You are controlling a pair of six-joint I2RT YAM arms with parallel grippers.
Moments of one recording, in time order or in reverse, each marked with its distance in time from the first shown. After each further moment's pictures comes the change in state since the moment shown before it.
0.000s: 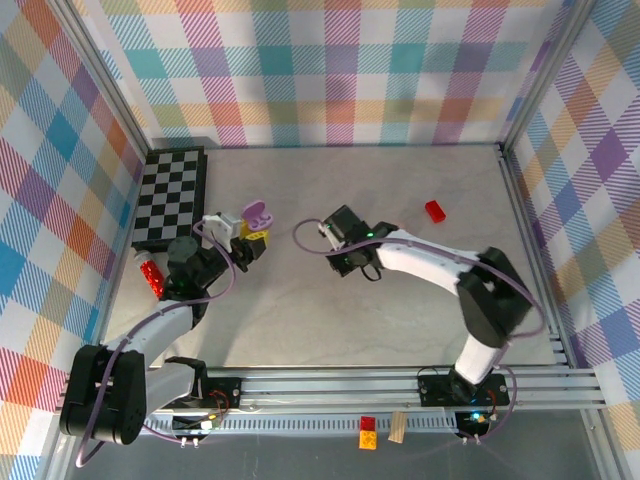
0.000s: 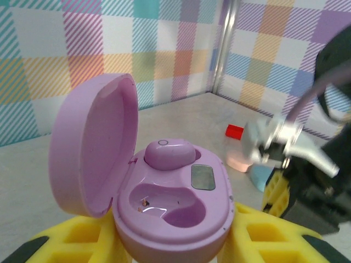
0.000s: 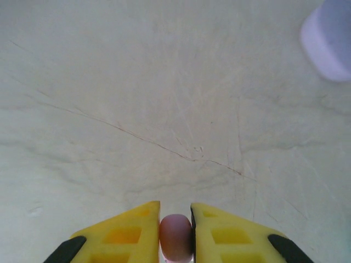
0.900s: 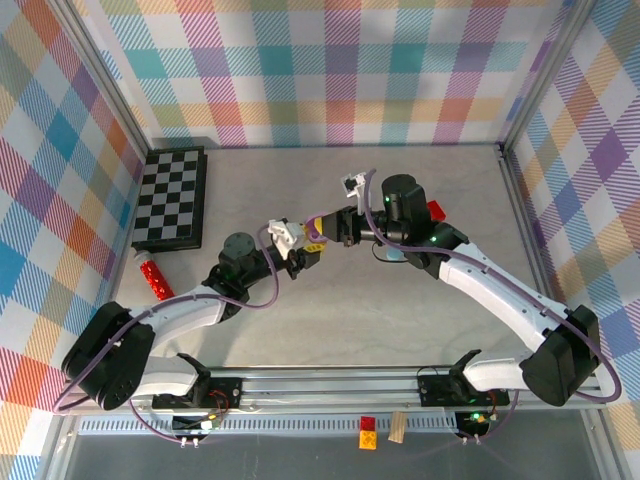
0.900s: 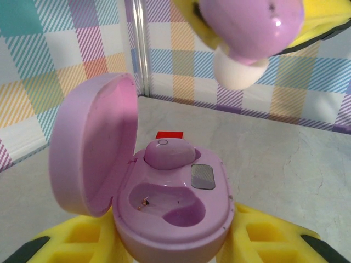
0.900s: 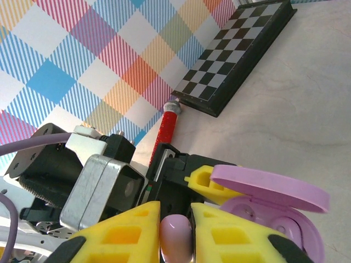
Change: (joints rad) left arm -0.432 0.200 0.154 0.040 -0.195 0.158; right arm -0.095 -0.364 -0.058 0.375 -0.585 0.358
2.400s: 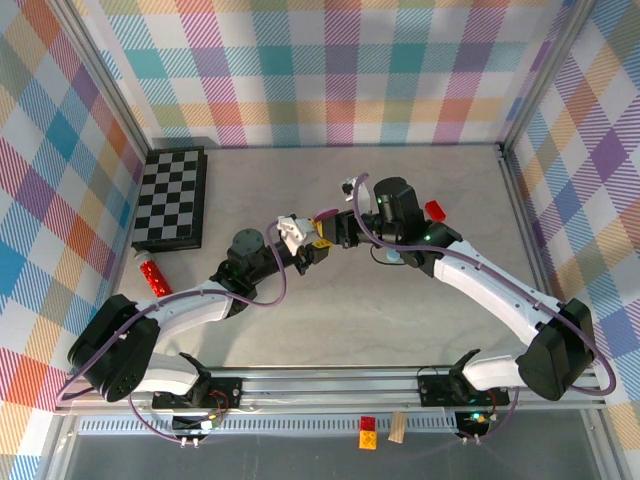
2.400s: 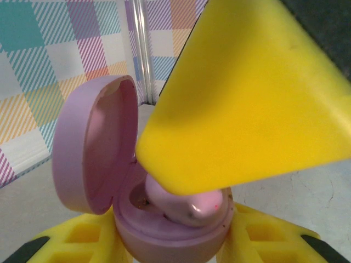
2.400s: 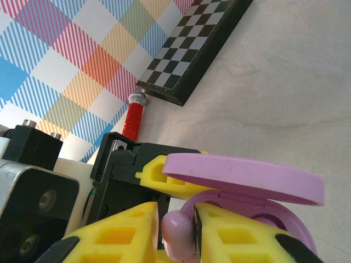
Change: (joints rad) left arm -0.044 0.041 0.058 0.003 -0.058 0.018; right arm 0.000 0.034 -0.001 -0.069 0.113 -0.040
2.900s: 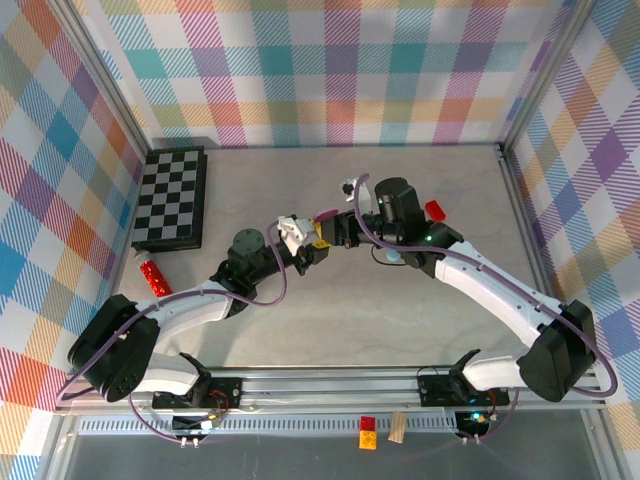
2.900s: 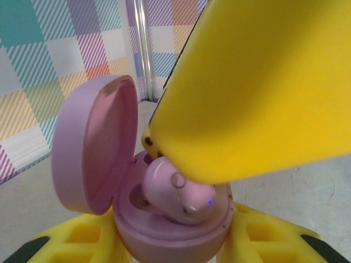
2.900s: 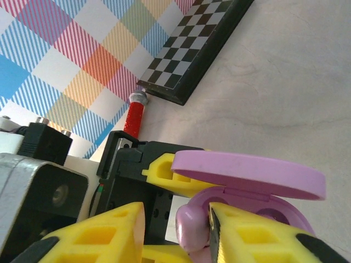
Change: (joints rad) left arm 0.000 0.000 0.000 -0.013 -0.002 0.001; right arm 0.001 -0.013 0.000 -0.006 -0.004 -0.005
